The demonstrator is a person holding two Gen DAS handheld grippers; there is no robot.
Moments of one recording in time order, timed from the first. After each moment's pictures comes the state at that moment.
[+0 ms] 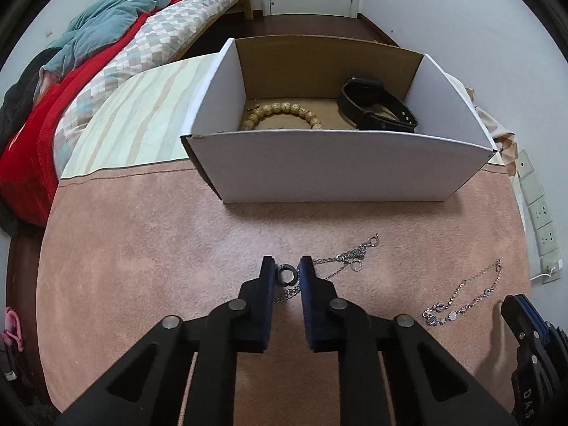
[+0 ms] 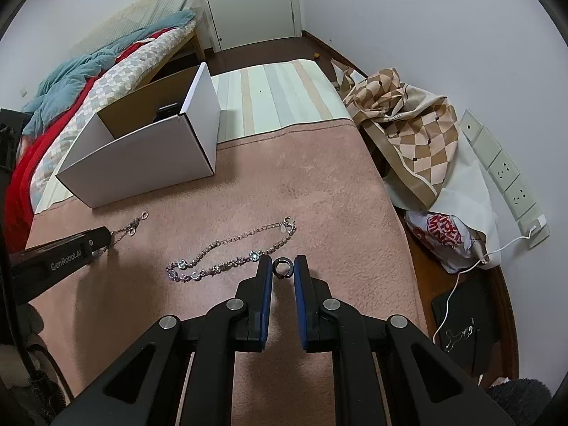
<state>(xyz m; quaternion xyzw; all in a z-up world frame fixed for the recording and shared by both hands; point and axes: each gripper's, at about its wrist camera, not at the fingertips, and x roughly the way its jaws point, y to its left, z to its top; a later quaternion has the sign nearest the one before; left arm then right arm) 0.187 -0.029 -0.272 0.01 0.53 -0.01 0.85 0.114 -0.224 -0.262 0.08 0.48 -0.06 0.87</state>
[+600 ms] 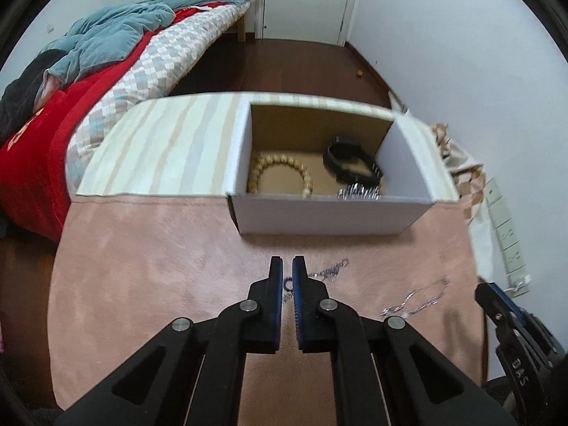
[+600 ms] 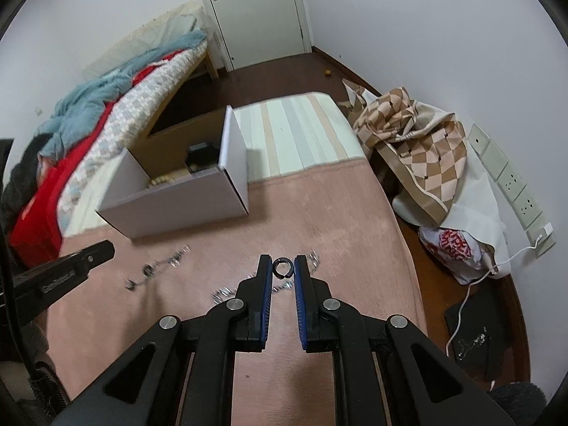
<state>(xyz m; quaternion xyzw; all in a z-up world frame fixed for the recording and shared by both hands) 0.168 -0.004 -0.198 -0.04 0.49 -0.05 0.87 0.113 -0.222 -0.210 0.12 0.44 -0.02 0.89</state>
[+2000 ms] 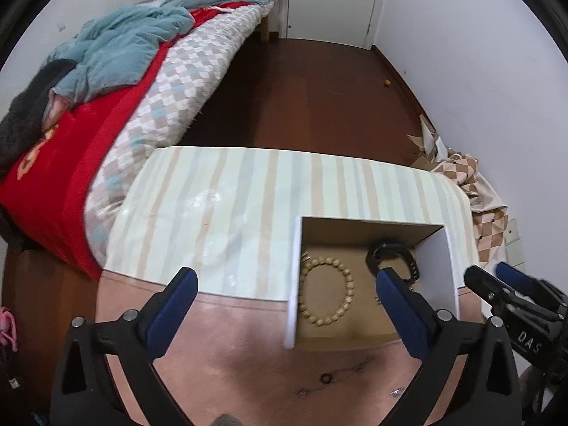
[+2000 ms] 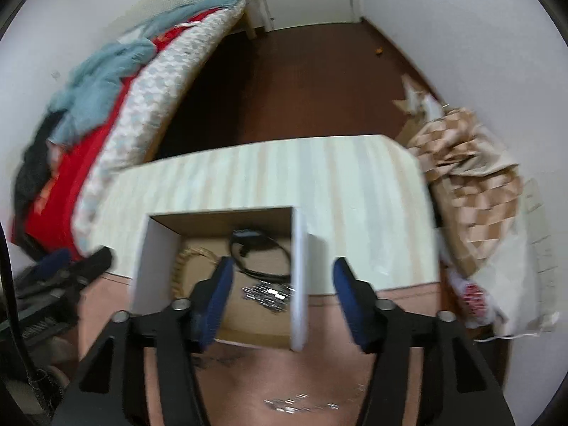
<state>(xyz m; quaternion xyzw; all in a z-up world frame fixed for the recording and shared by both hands) 0.275 0.033 -0.155 -0.03 0.51 0.00 0.86 0.286 -0.187 -0.165 0.05 0.53 0.04 0.85</state>
